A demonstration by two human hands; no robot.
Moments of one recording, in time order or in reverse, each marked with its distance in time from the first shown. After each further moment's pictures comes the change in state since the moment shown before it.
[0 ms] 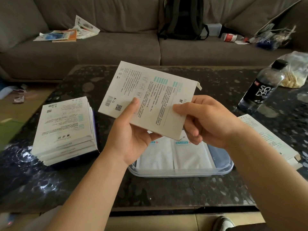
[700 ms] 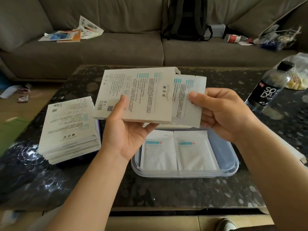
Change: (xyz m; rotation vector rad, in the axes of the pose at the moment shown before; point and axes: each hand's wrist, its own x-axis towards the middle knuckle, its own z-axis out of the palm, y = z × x) left_hand 0.002 0.012 -0.006 -0.140 0.185 0.046; right_hand 0.008 0.001 -0.017 0.004 0.252 -0.159
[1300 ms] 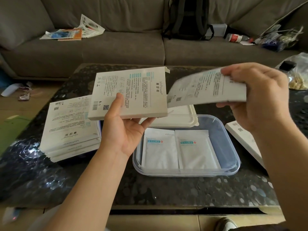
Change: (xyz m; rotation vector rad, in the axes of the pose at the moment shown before) left_hand 0.002 0.003 -0.003 -0.021 0.147 0.050; right_hand -0.006 -0.024 -0.018 0.122 0.295 -0.372
